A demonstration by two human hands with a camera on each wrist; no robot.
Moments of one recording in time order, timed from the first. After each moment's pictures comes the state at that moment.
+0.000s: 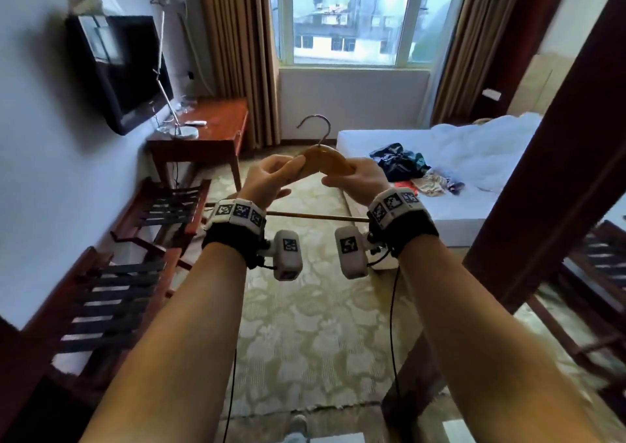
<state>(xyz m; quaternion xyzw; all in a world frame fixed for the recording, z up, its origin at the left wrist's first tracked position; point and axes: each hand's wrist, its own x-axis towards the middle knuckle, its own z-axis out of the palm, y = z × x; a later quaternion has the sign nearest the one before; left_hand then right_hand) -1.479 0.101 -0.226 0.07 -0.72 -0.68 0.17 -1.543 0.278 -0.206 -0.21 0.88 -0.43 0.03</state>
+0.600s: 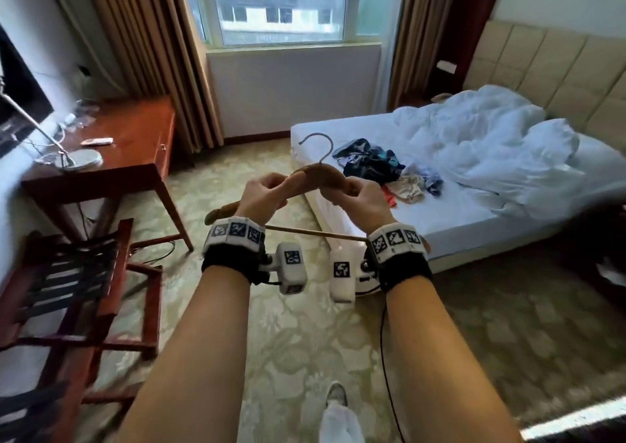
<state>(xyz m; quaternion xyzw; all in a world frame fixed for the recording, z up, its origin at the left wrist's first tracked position) -1.893 0.048 -0.277 0.03 -0.75 -0.66 0.09 -1.901 0.241 -0.273 -0.09 0.84 -0.53 -0.04</state>
